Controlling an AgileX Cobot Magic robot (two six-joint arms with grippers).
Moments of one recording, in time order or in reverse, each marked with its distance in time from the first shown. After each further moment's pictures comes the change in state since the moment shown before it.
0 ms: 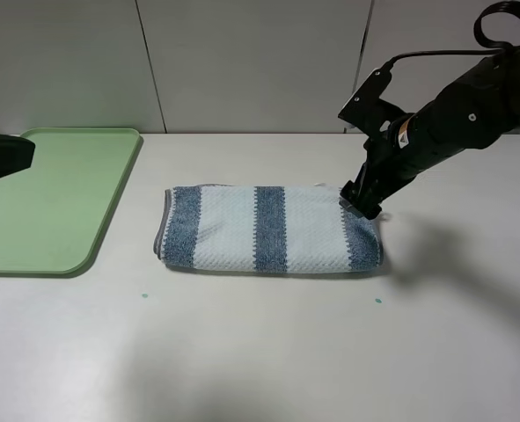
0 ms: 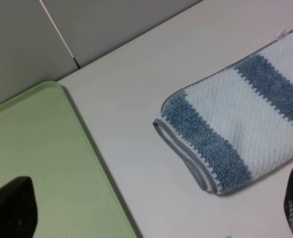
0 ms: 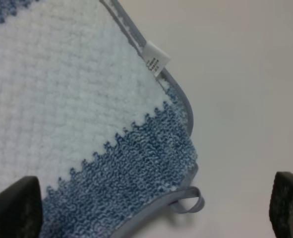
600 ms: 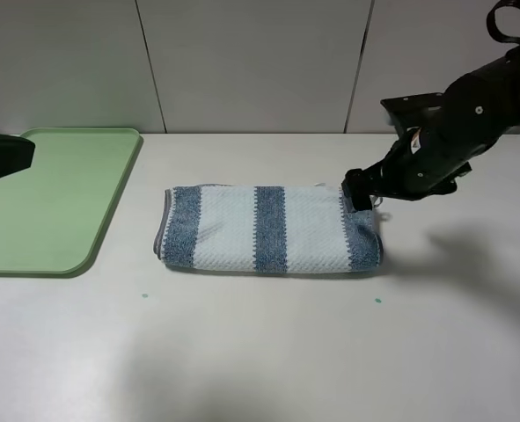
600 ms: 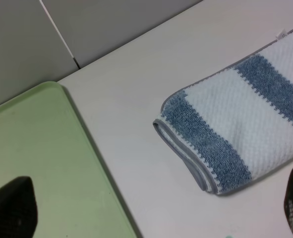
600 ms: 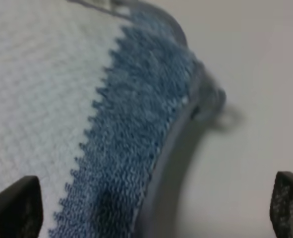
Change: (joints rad) left arm 0.000 0.000 0.000 0.000 0.000 0.000; right arm -0.048 0.001 0.000 0.129 0.154 0.579
